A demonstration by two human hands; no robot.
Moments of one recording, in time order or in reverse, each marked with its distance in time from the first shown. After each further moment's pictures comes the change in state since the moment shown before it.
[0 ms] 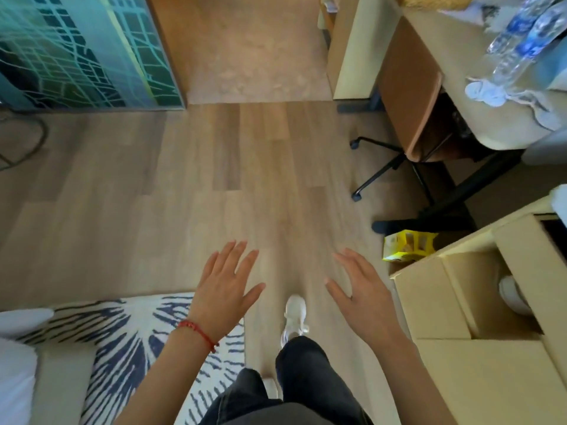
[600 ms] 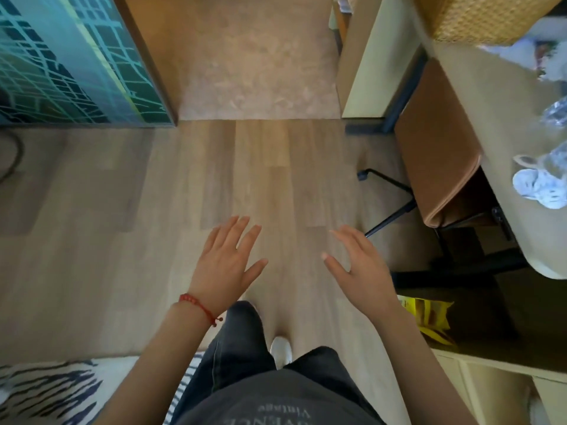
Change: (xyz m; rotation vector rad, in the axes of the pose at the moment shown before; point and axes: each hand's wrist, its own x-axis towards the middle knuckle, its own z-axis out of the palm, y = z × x) left_hand 0.358 -0.031 -0.072 0.018 0.097 0.031; right_hand 0.372 0.021 -0.066 0.046 -0.043 -0.075
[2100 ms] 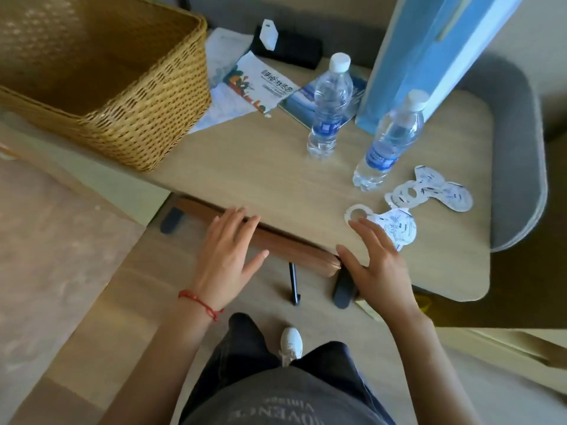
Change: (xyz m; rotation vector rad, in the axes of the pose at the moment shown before) left_hand 0.590 0.264 0.026 -0.081 -0.203 1.107; right_hand 0.247 0.221 -0.207 0.113 0.828 0.977
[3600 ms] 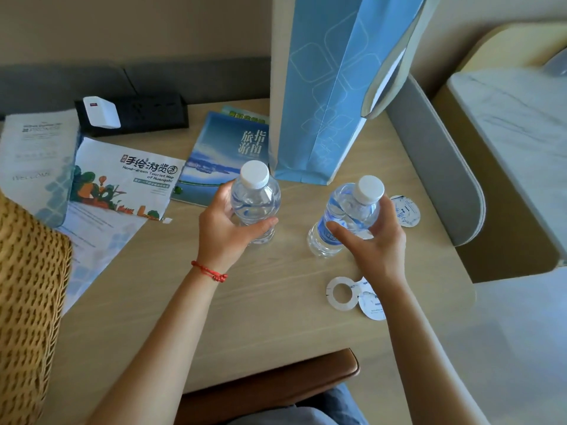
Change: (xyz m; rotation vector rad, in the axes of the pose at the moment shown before) left_hand 0.324 -0.011 0.060 -1.051 -0.077 0.115; right_hand 0.186 0.011 -0.008 0.380 0.649 0.449
